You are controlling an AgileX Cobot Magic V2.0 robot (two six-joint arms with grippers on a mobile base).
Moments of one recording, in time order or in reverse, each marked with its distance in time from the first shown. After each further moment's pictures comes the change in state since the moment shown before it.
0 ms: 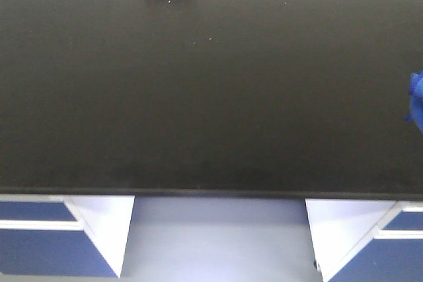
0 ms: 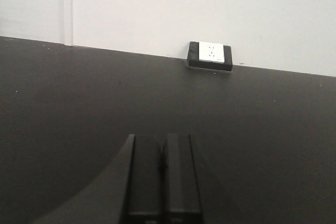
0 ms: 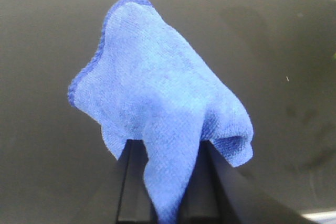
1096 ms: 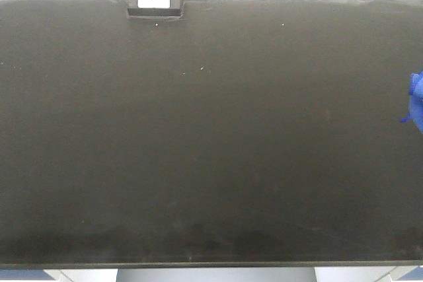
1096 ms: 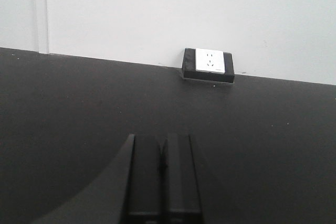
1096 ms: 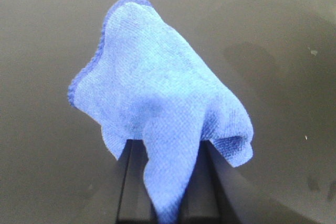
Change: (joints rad) left arm 0.000 0.000 0.000 0.000 0.000 0.000; right arm 0.000 0.000 0.000 0.000 0.000 0.000
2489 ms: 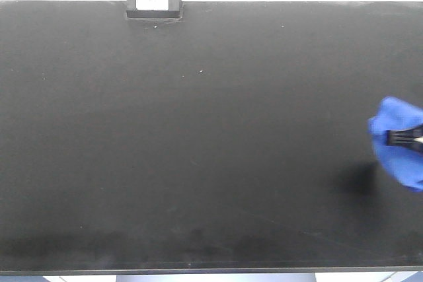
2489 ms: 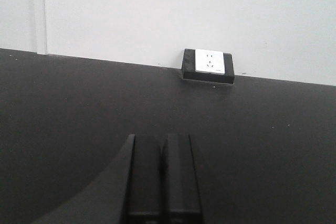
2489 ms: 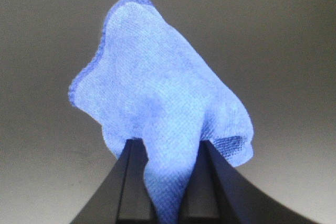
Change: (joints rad) left arm 0.000 0.000 0.000 0.000 0.000 0.000; right arm 0.000 0.400 0.000 0.126 -0.021 -0.098
